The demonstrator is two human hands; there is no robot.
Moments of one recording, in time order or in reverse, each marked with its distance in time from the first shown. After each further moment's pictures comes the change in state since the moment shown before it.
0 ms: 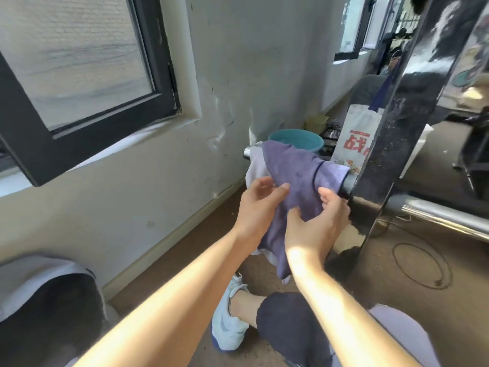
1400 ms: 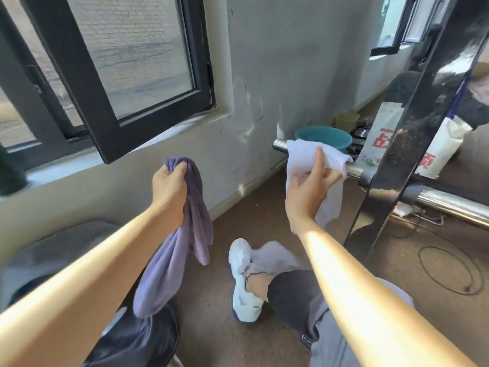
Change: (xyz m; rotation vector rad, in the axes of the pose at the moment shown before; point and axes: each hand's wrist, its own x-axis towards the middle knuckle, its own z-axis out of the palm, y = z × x) left_hand -0.059 0.064 -0.165 0.078 0.680 0.079; right_hand 0.005 -0.004 0.055 -0.003 -0.173 -0.225
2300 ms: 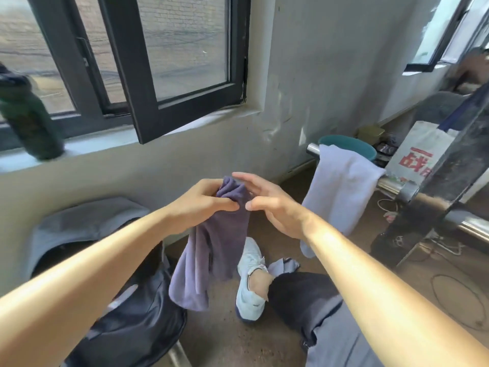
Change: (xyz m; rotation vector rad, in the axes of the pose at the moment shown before) left_hand -0.021 -0.004 -0.058 0.347 -0.774 0.109; right_hand -0.042 -0.067 0.018 0.502 -1.418 0.127
